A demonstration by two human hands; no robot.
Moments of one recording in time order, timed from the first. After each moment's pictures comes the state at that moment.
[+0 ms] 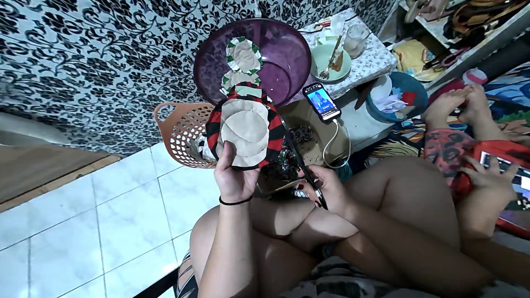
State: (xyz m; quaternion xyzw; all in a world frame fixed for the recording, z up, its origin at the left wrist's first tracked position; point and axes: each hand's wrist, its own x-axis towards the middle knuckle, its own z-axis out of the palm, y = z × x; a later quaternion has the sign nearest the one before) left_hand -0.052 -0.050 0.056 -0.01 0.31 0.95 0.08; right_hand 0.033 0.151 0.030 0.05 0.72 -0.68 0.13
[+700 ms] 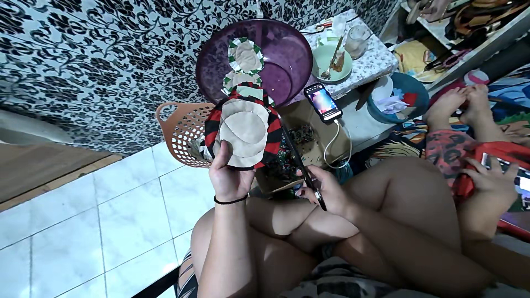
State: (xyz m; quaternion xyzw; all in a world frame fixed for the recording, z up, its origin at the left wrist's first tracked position) left_hand -0.057 -0.062 0.055 0.01 0.32 0.94 0.08; right_hand 0.032 0.154 0.023 0.02 0.74 -0.65 0.17
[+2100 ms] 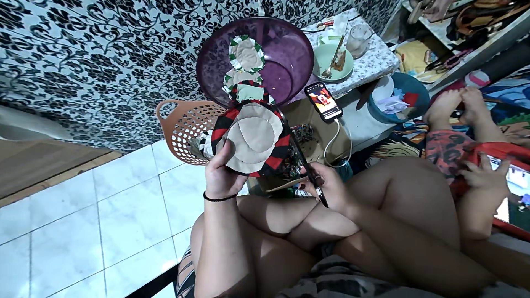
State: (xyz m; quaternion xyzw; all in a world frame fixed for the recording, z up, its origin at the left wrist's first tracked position) left_hand -0.057 -0.082 0.061 0.03 0.40 0.90 0.15; right_hand 0.031 0.154 0.029 0.04 0.75 -0.64 0.12
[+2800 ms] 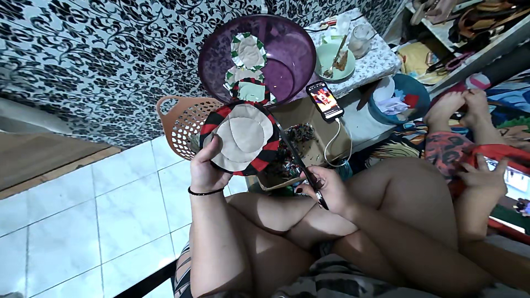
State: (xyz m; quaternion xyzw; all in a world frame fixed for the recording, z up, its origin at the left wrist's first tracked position) left_hand -0.064 -0.108 0.065 -0.01 0.47 0.88 0.12; right_hand 0.038 0.153 0.031 0.02 0.76 -0.64 0.12
